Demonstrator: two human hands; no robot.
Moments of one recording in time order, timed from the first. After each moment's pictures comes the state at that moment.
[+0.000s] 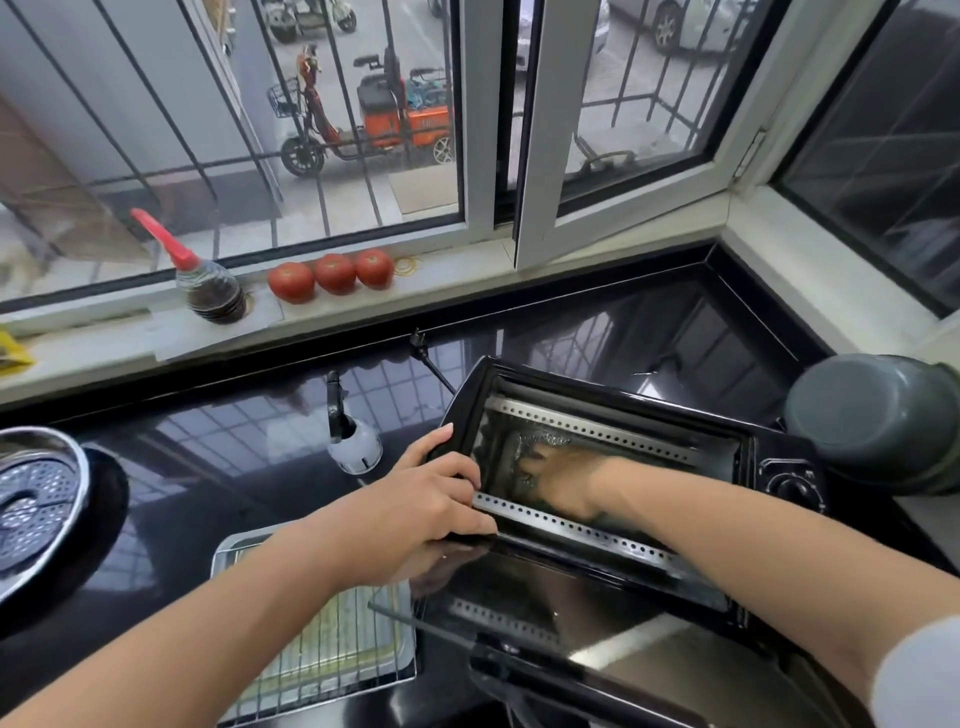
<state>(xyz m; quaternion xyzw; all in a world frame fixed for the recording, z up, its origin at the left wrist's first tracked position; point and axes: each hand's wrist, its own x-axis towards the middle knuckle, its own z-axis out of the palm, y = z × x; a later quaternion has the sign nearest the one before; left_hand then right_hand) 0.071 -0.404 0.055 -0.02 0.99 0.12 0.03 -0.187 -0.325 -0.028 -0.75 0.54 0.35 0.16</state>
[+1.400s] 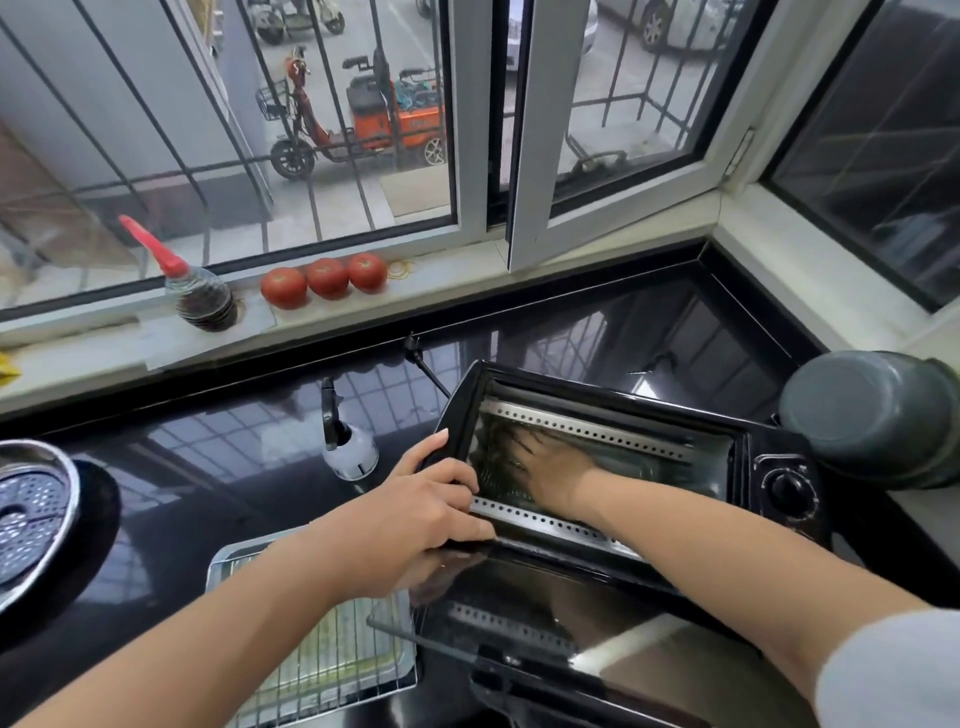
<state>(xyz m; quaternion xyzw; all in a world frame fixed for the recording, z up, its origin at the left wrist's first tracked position) 0.074 -0.404 0.055 -0.02 0.99 0.11 0.05 -0.179 -0.333 -0.052 -0.75 0.61 0.24 0.04</state>
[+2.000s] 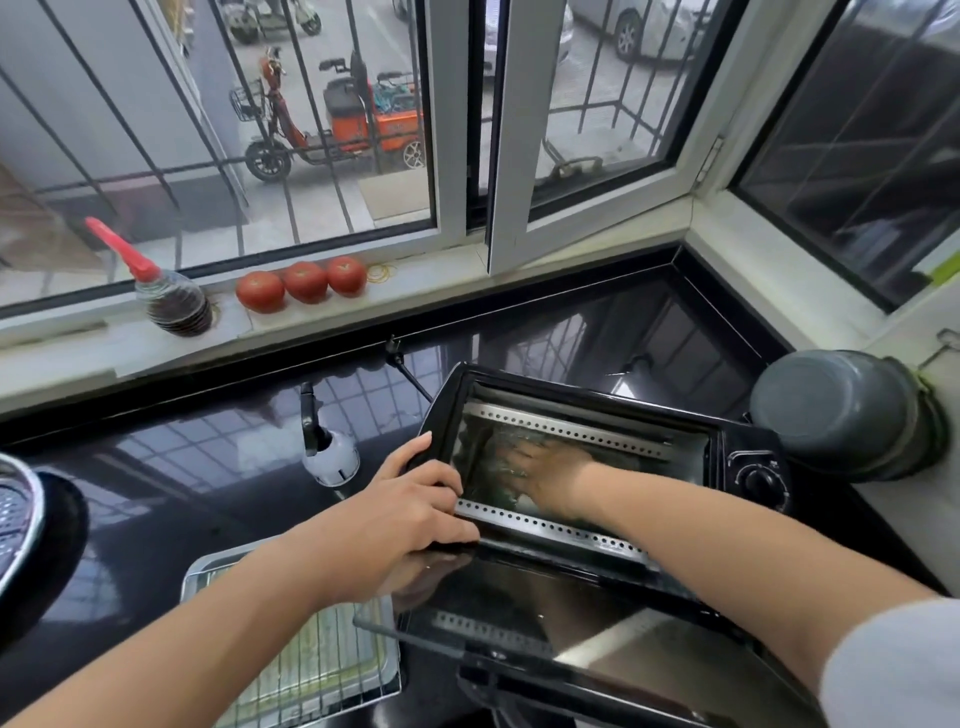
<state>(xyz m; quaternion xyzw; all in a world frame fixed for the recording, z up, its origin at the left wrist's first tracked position) 0.069 -0.401 0.056 -0.02 0.99 0.13 0.02 -0.191 -0.319 -0.034 -0.73 0.58 0.34 0.10</state>
